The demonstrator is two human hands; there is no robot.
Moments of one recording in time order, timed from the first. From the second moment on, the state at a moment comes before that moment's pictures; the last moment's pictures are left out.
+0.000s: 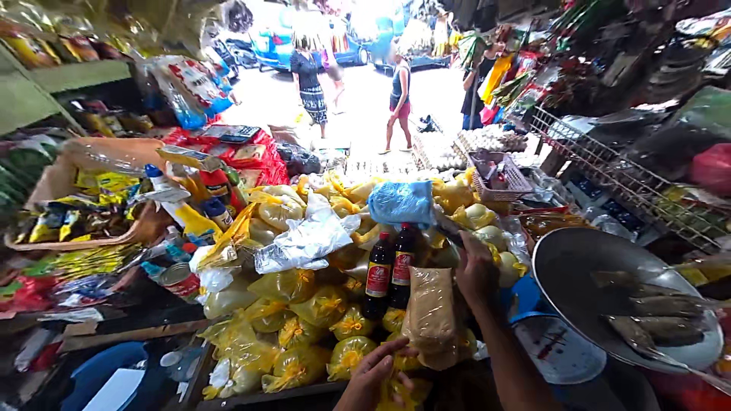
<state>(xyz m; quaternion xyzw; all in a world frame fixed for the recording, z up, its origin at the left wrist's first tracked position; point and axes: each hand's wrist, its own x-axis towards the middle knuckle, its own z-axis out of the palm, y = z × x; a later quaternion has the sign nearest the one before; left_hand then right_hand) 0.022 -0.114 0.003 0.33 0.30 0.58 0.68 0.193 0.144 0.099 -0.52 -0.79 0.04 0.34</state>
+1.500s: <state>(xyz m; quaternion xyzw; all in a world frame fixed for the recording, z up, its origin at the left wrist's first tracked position) 0.202 -0.092 0.069 0.16 0.11 0.64 0.74 0.366 -0.113 0.072 -0.33 -0.64 0.32 0.61</state>
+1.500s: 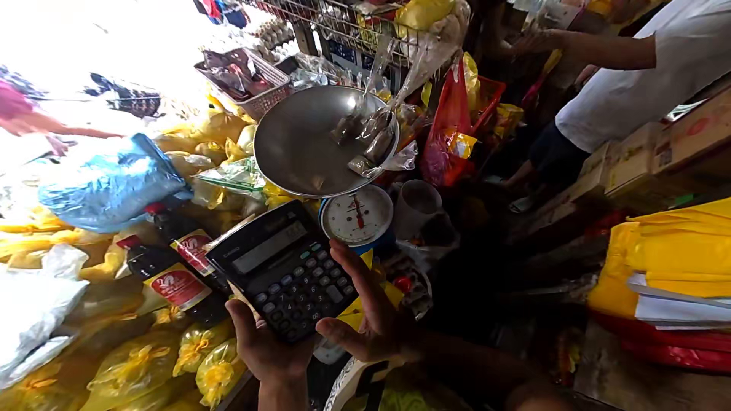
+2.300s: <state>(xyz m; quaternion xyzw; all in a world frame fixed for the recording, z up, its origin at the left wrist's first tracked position) 0.169 -0.120 0.058 0.19 0.16 0.70 0.67 0.341 -0.112 0.067 -0.26 -0.67 0.39 0.57</state>
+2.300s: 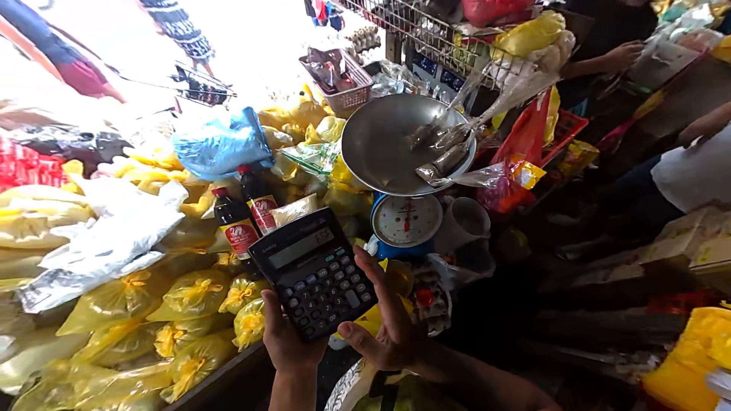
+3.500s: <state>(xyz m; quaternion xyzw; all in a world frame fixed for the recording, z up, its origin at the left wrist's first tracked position) 0.125 -0.137 0.047 0.28 0.19 0.74 0.57 0.328 -0.127 0.062 -0.25 -0.72 0.40 0.50</state>
